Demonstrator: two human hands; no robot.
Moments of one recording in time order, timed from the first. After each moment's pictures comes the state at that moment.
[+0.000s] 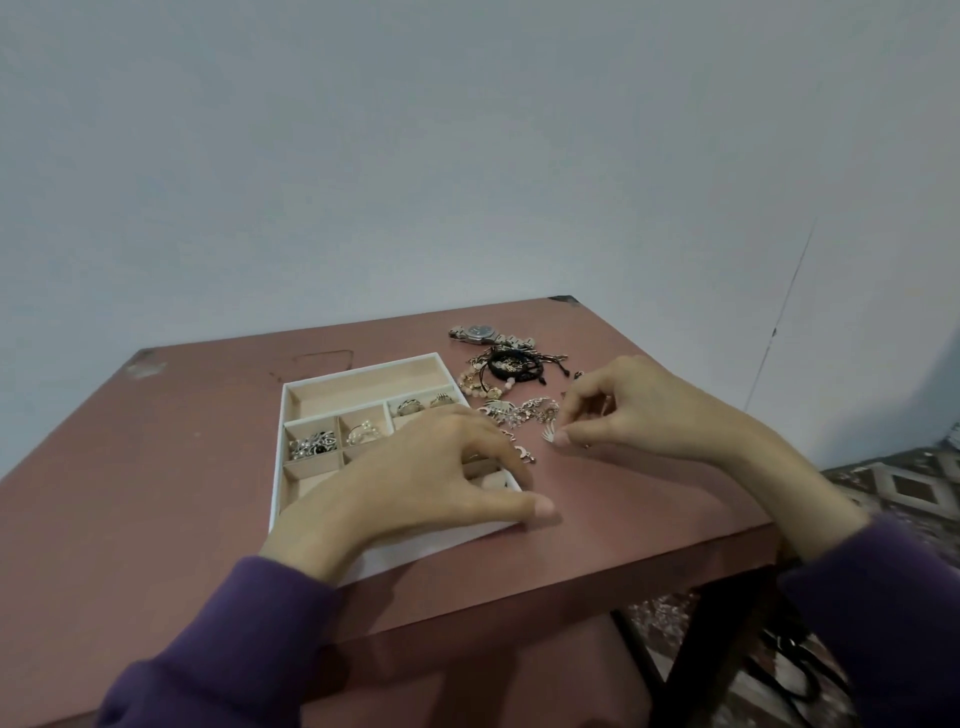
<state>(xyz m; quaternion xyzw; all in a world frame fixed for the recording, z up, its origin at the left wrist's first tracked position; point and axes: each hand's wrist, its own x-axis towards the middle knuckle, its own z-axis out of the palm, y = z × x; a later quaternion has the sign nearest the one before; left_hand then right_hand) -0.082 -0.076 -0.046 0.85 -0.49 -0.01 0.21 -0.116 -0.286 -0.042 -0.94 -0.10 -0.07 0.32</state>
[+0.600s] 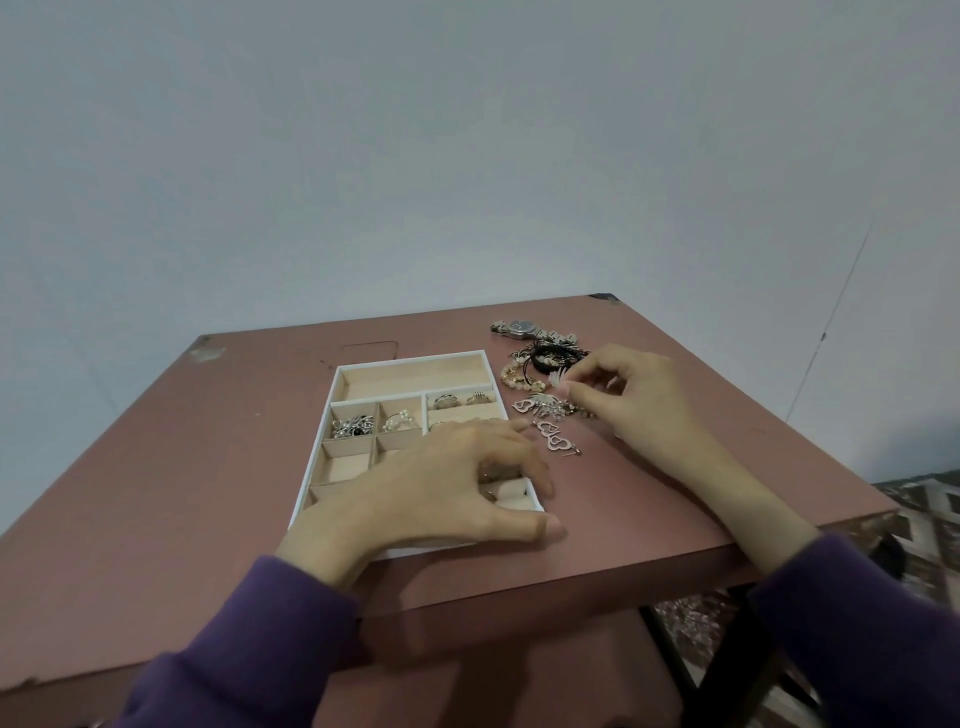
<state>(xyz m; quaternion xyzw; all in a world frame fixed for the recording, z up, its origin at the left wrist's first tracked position) -0.093 -0.048 -0.052 0.84 -0.47 -0.04 0.27 -0.090 -0.252 -0.072 -0.87 -0.05 -0.29 0.40</state>
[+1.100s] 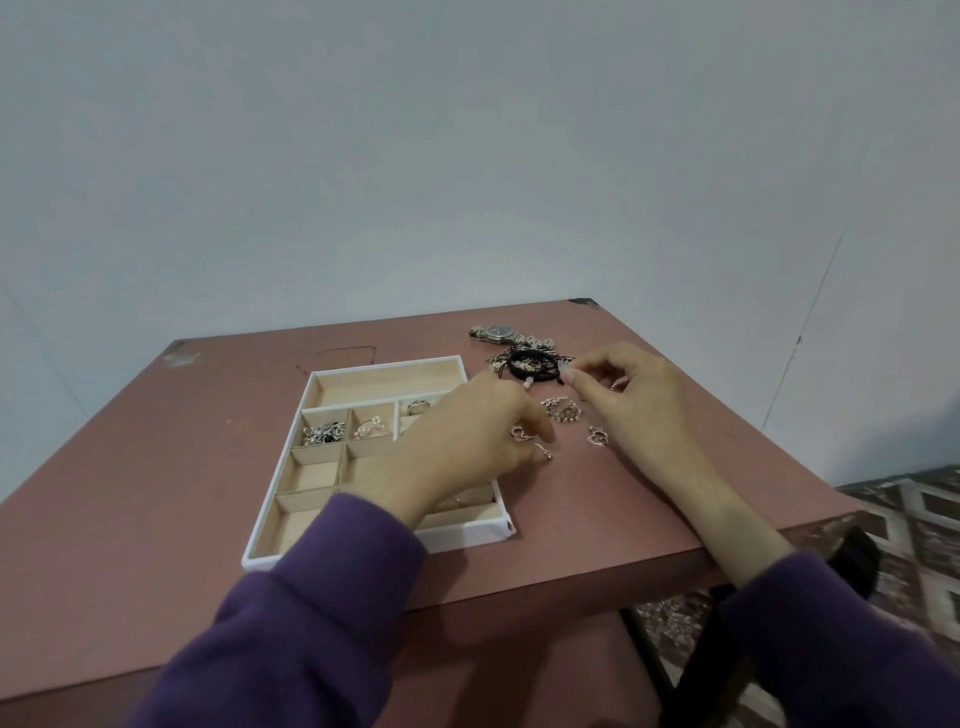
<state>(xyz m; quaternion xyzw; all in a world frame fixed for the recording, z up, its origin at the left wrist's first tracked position) -0.064 -0.103 -0.046 0.89 -0.43 0.05 0.17 -0.092 -0.266 -0.077 -0.82 0.01 -0.36 0.44</state>
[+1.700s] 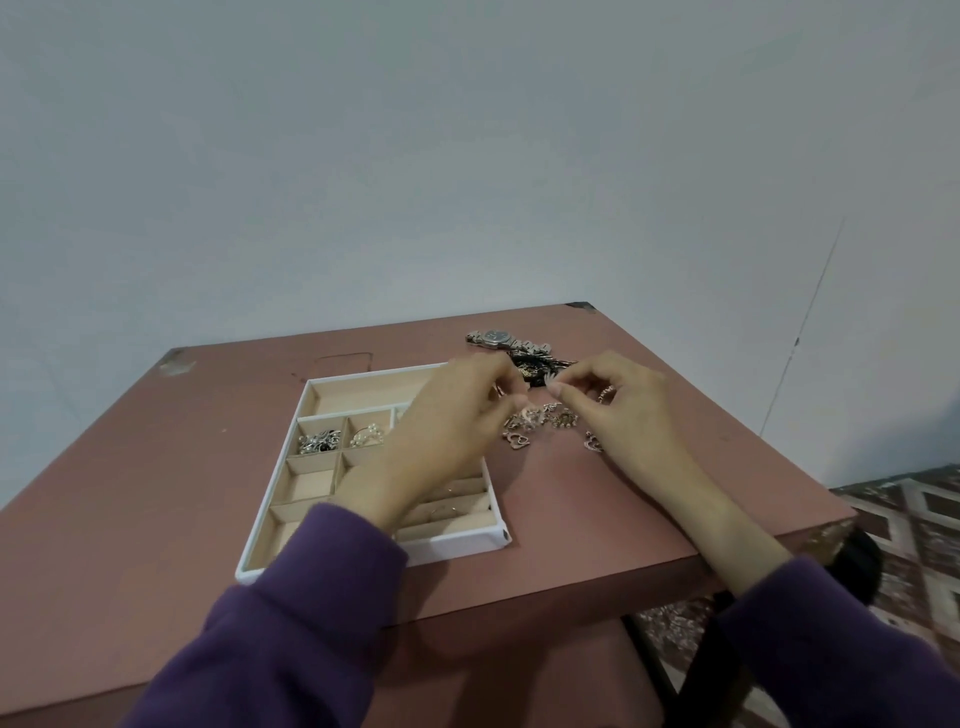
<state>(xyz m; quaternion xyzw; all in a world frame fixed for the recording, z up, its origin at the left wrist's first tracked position) -0.054 -0.100 -0.047 0.85 -0.39 0.13 0.32 -0.093 -0.264 -0.079 -0.83 -0.01 -0.35 0.42</state>
